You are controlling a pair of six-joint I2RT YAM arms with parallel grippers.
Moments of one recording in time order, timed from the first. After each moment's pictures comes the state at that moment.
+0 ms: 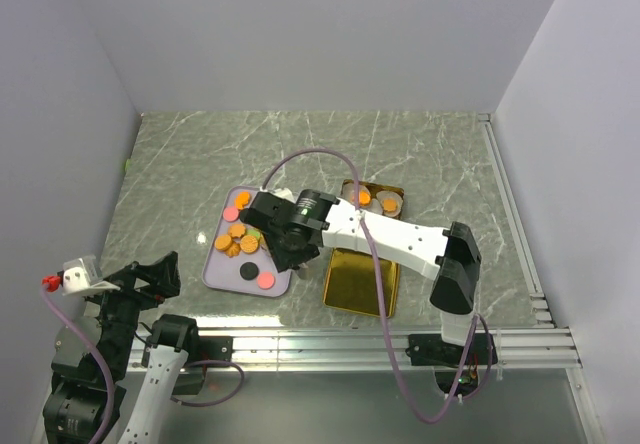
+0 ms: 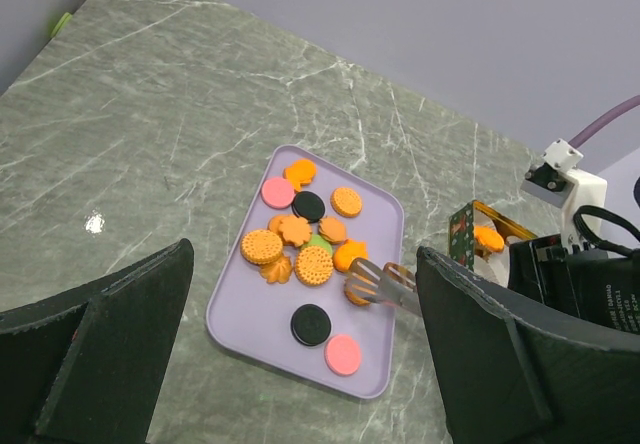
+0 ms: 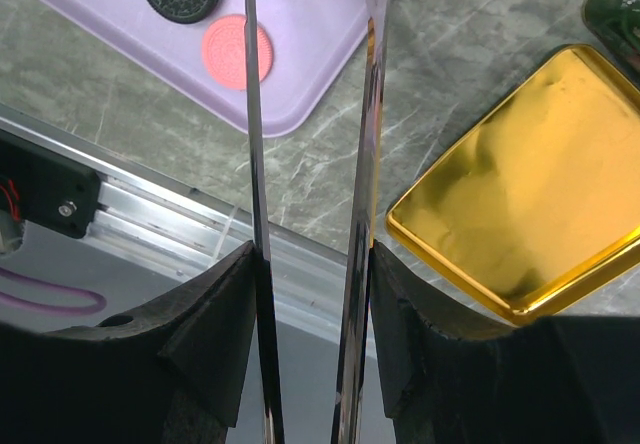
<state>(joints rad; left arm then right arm) -0.16 0.01 0.94 -0.98 -0.21 -0.48 1.18 1.86 1.79 -1.17 0.19 0.70</state>
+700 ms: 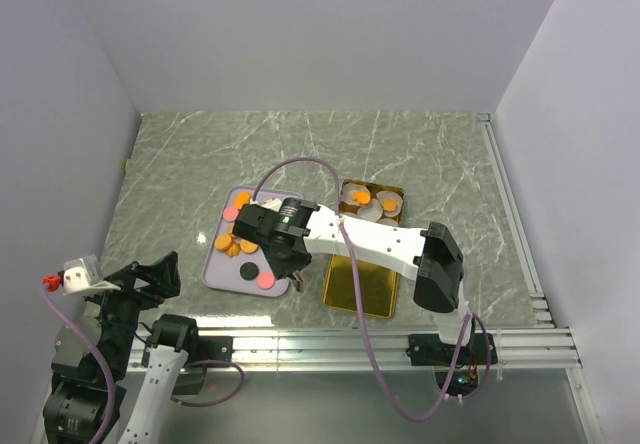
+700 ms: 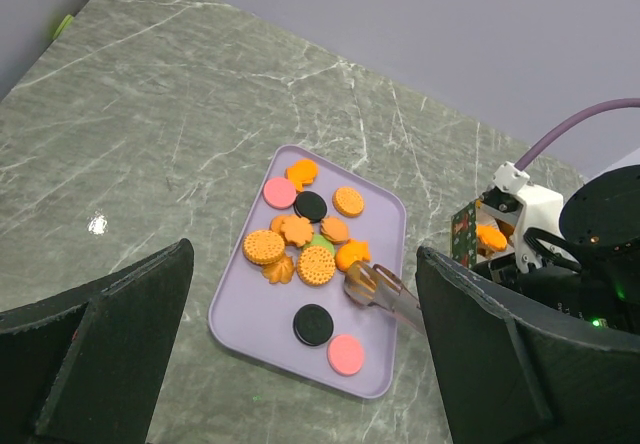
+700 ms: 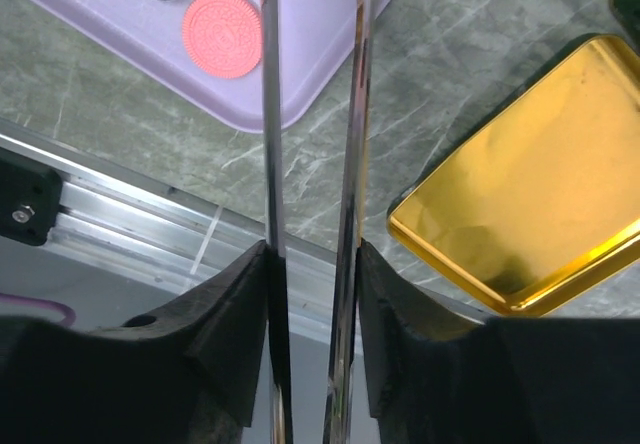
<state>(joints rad) -0.16 0.01 0.94 -0.98 -0.21 -0.47 1.22 1.96 1.84 -1.22 0.21 0.70</state>
